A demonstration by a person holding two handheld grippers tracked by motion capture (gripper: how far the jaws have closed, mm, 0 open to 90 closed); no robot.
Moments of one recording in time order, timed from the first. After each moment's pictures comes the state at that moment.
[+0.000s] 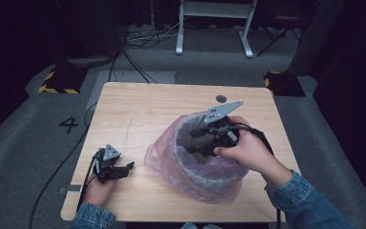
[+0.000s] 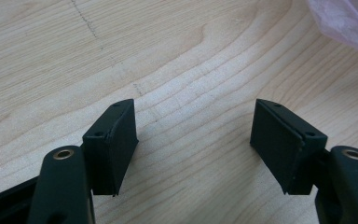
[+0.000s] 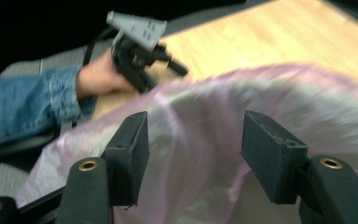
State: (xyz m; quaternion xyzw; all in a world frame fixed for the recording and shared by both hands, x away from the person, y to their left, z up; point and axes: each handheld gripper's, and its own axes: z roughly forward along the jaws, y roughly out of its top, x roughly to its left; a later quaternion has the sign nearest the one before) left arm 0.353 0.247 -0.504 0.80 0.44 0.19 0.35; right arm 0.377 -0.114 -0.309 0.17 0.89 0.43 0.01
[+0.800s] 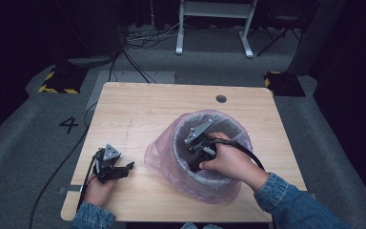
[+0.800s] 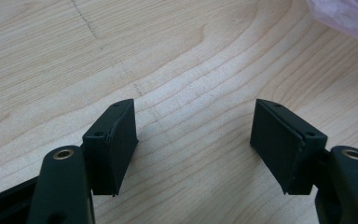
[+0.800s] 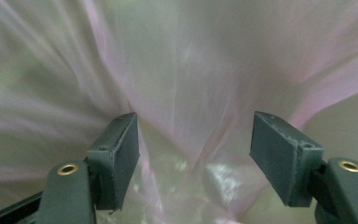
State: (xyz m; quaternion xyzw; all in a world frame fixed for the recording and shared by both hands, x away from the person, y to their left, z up) left arm 0.353 0.247 -0.504 0.80 0.44 0.19 0.35; right arm 0.386 -0.088 -0.378 0.20 0.93 0.30 0.02
